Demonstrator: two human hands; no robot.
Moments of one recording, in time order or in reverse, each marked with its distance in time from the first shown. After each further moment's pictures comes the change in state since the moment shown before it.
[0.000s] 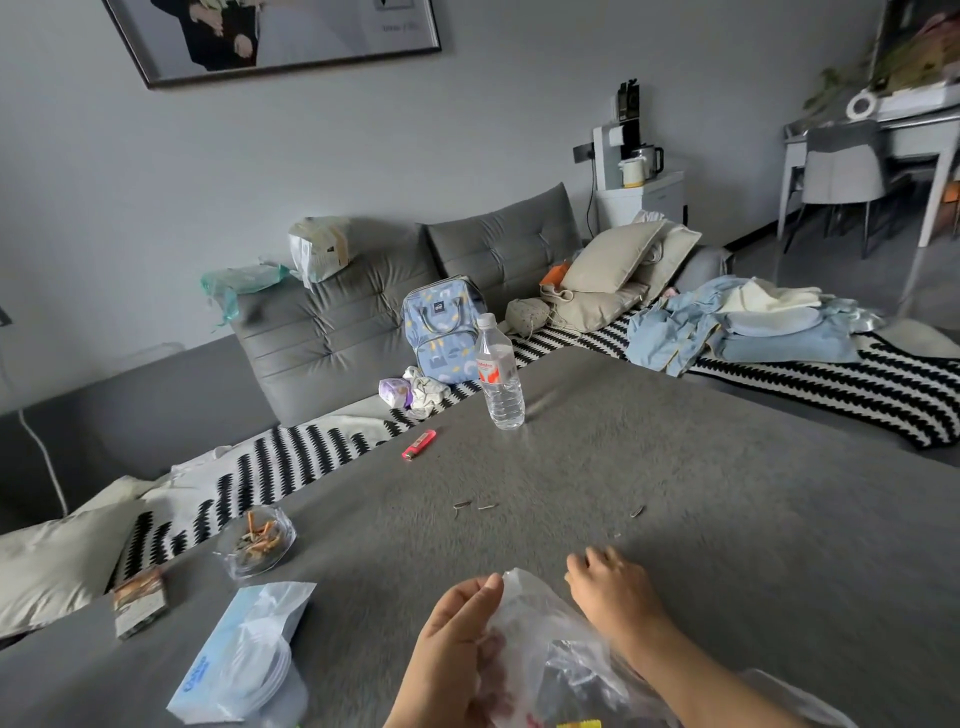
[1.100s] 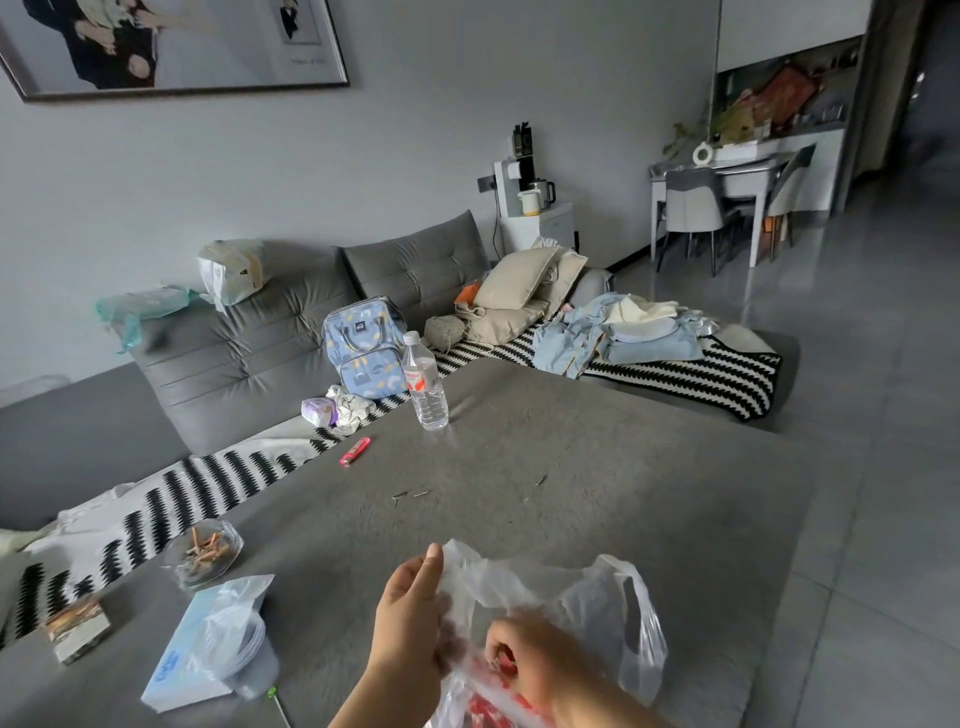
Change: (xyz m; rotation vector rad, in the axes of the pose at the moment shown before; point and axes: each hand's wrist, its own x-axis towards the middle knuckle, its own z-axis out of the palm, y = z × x) left_hand -0.059 -0.006 -0.010 0.065 -0.008 -0.041; right_hand -0.148 -0.085 -0.102 0.257 -0.391 0.047
